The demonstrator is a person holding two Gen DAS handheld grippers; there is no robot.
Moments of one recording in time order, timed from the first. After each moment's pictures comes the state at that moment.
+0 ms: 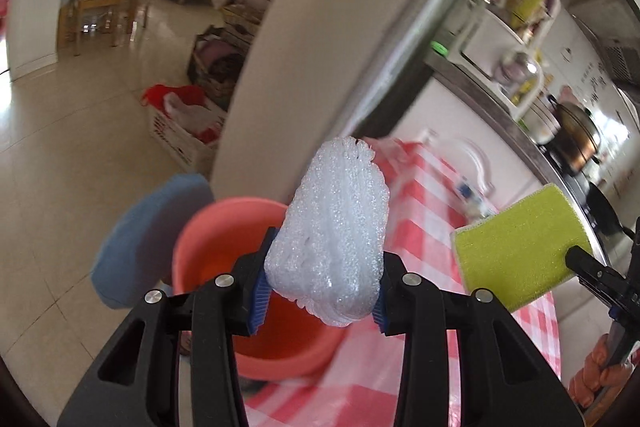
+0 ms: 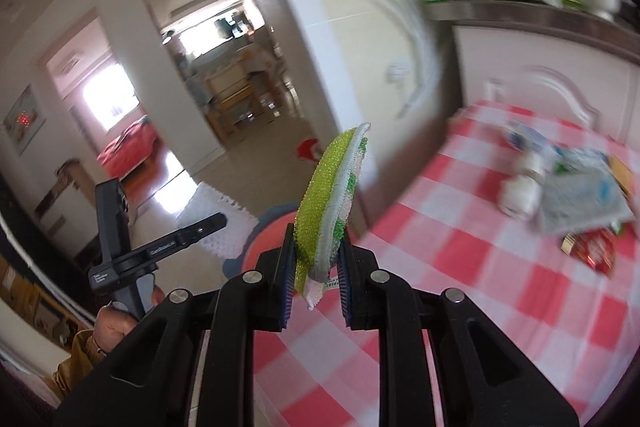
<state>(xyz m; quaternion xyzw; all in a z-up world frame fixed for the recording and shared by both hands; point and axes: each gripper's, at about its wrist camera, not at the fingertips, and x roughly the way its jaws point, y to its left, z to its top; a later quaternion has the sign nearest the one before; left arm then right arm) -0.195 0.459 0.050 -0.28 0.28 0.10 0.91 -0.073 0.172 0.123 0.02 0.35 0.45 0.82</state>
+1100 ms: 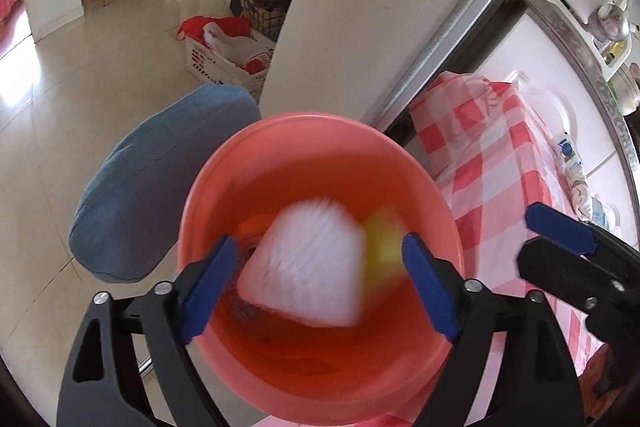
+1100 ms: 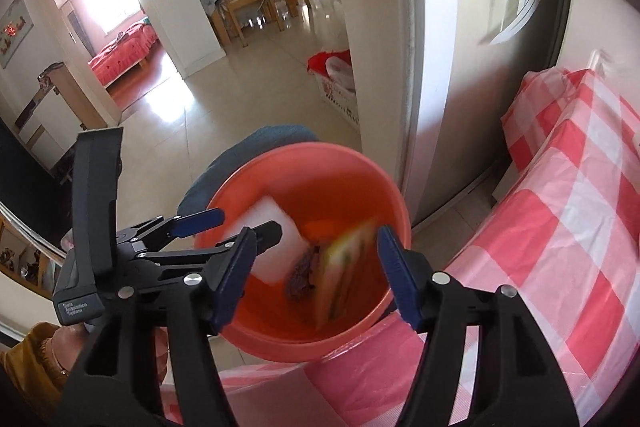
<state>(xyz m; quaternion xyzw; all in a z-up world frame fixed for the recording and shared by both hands) -0.136 0.481 -0.059 -0.28 0.41 0.16 0.86 -0.047 0.334 0.013 -0.13 0.43 0.46 0.77</state>
